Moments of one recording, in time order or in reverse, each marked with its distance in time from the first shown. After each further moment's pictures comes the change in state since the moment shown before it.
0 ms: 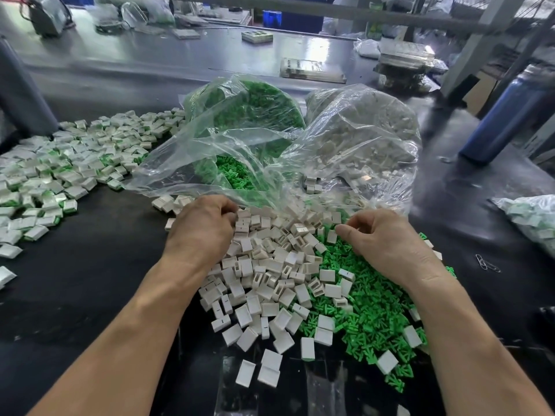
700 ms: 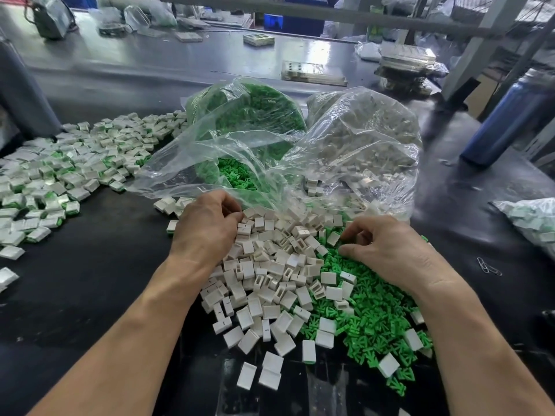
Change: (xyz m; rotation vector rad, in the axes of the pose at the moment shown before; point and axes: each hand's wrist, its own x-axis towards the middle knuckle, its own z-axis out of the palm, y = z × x) left_hand 0.004 0.000 0.005 -0.066 0.054 0.054; right_hand -0.004 0.000 -0.006 -0.097 -0.067 -0.006
